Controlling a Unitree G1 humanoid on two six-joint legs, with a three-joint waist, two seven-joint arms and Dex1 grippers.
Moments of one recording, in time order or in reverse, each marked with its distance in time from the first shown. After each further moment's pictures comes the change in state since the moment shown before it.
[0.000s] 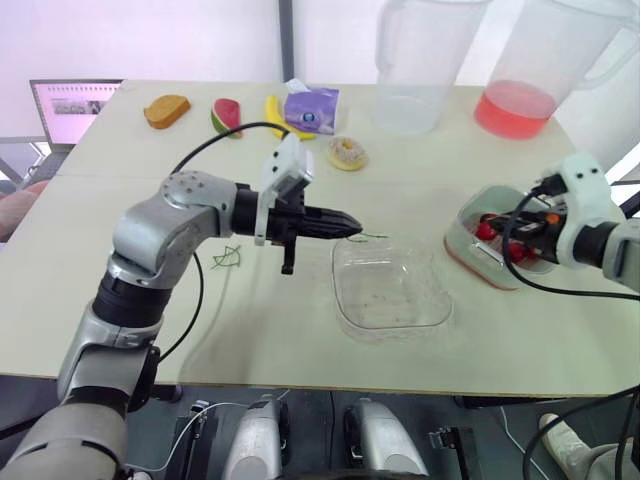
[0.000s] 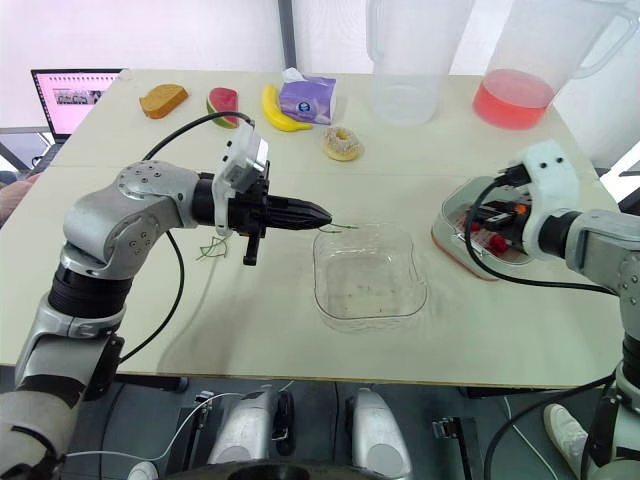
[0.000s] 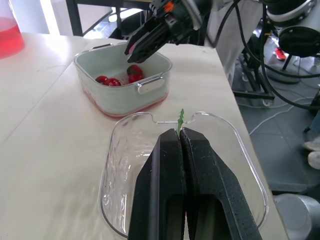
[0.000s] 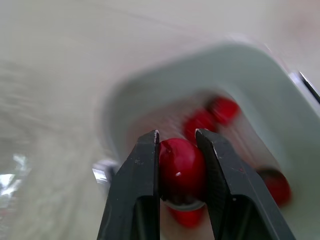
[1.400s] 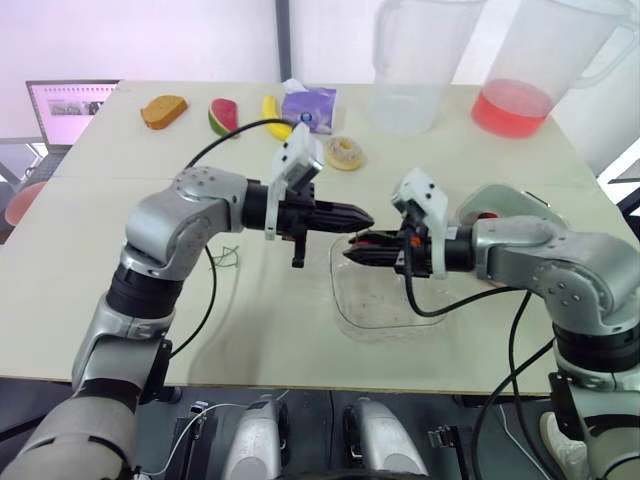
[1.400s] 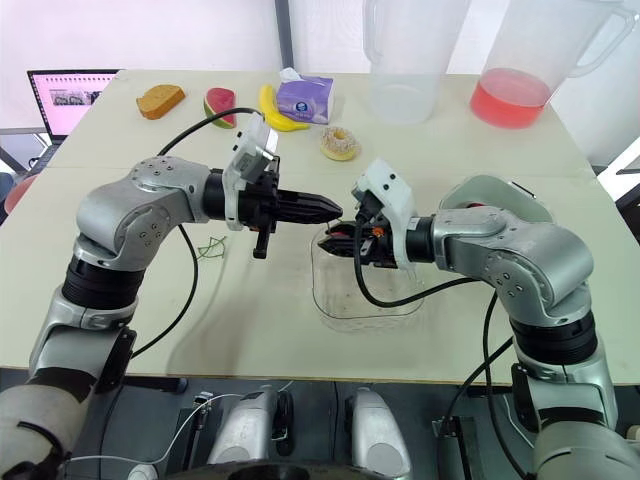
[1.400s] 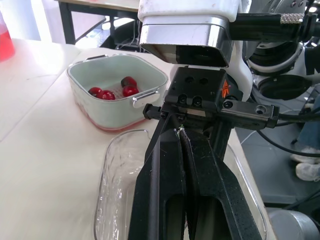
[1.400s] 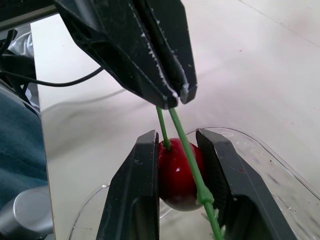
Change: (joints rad) left arm -0.050 -0.055 0.000 0.057 -0.023 0.029 0.016; right arm -0.247 0.262 0.394 -0.192 0.205 -0.064 0.233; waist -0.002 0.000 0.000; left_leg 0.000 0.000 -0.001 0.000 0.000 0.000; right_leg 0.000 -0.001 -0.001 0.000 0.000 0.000
